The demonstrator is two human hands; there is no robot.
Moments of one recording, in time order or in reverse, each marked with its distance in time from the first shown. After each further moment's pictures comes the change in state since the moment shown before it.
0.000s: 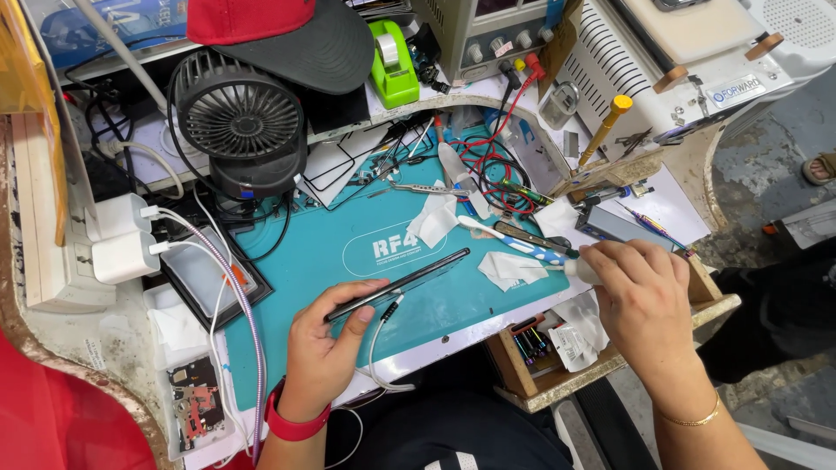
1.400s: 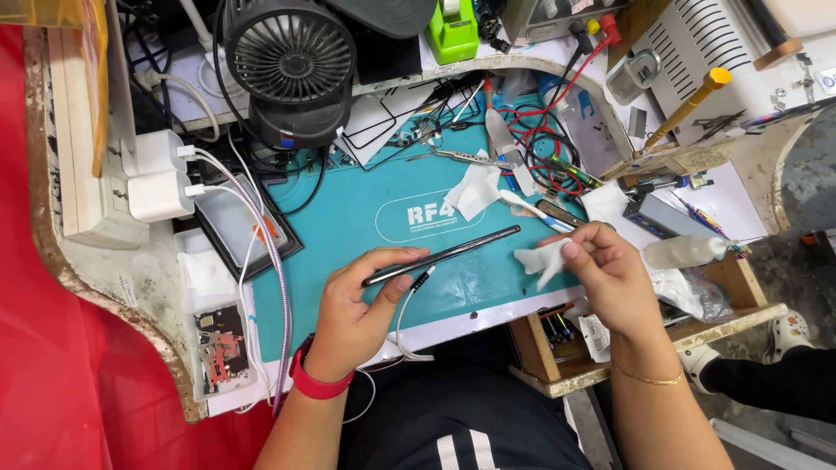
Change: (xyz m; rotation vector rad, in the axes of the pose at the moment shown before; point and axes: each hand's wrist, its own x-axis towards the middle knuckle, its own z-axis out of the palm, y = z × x) left_hand 0.003 -0.008 0.001 -0.198 0.022 0.164; right_hand 0.037 -0.073 0.014 1.558 -0.192 0.617
